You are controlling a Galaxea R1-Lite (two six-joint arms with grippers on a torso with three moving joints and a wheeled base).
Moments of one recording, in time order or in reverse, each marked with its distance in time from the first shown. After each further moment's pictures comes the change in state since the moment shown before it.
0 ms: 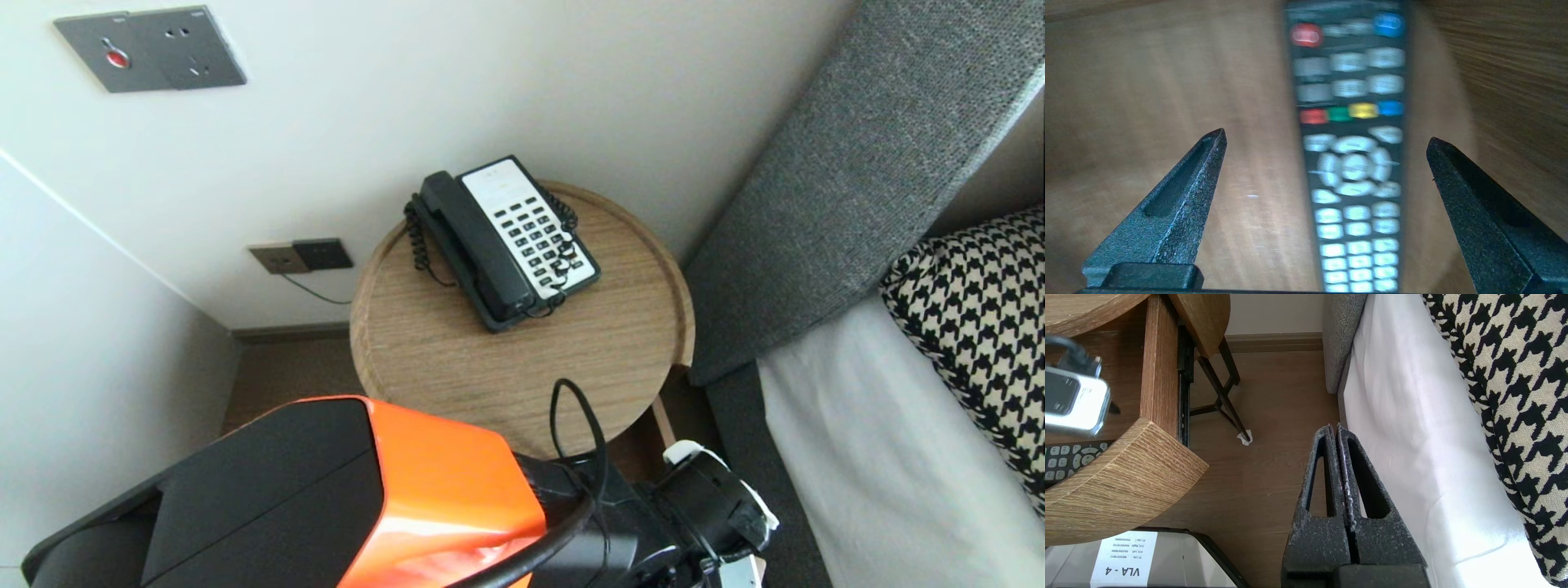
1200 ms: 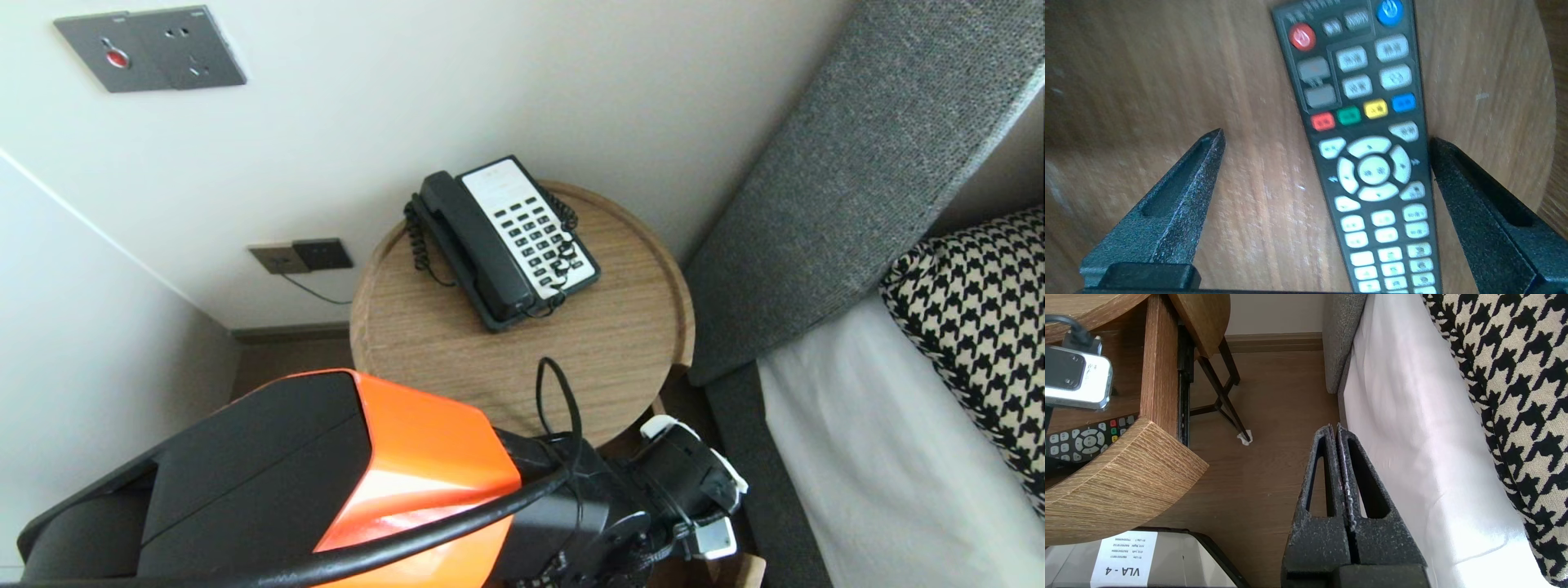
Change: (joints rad) left arm 0.046 -0.010 0.024 -0.056 0.041 0.000; right arm 0.000 0.000 0.000 0.000 0.000 0.000
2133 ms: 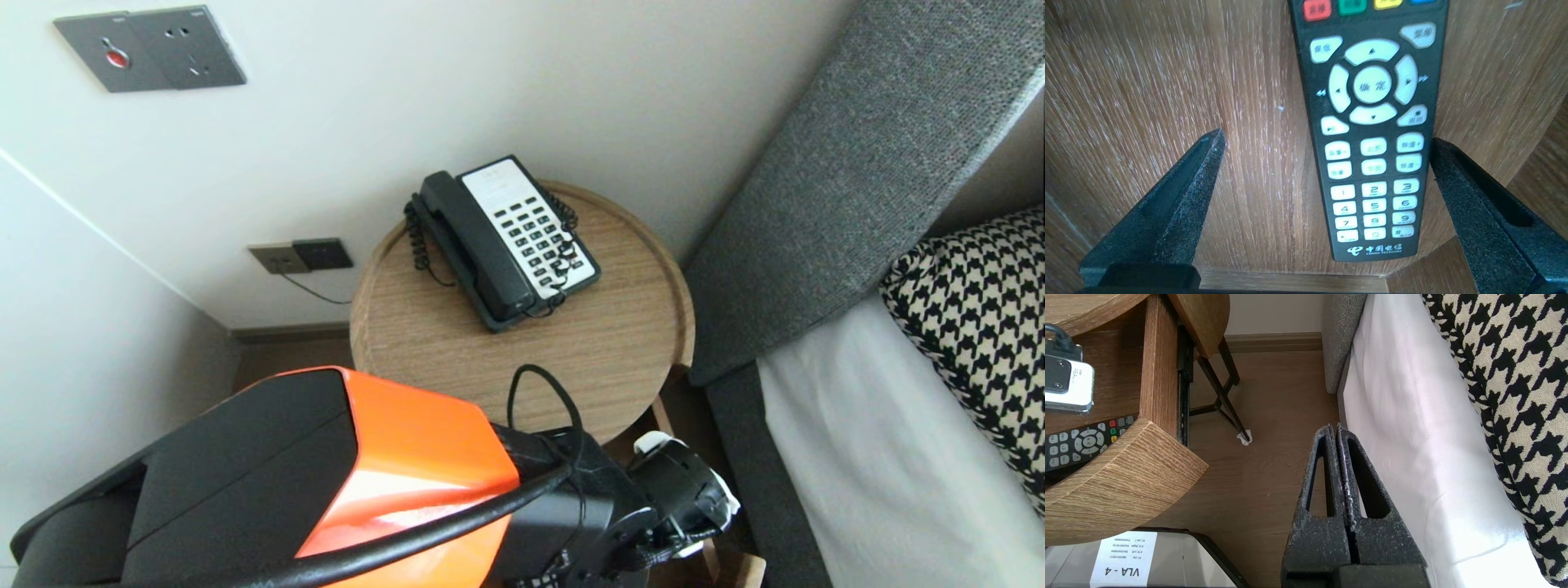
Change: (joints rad) left arm -0.008 -0.003 -0.029 0.209 0.069 -0.192; right arm -0.001 0.000 0.000 0.000 0.000 0.000
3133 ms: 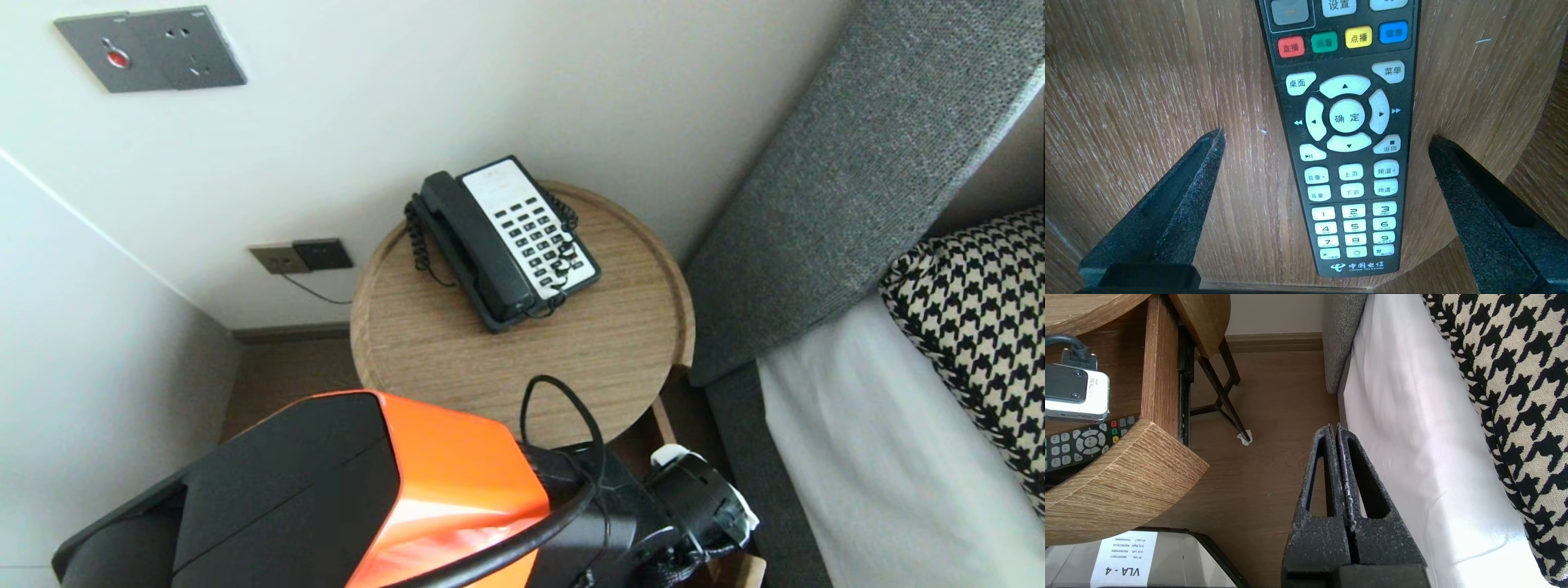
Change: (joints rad) left arm -0.017 0.043 -0.040 -0.002 0.015 -0.027; right arm 0.001 0.000 0.000 0.000 0.000 0.000
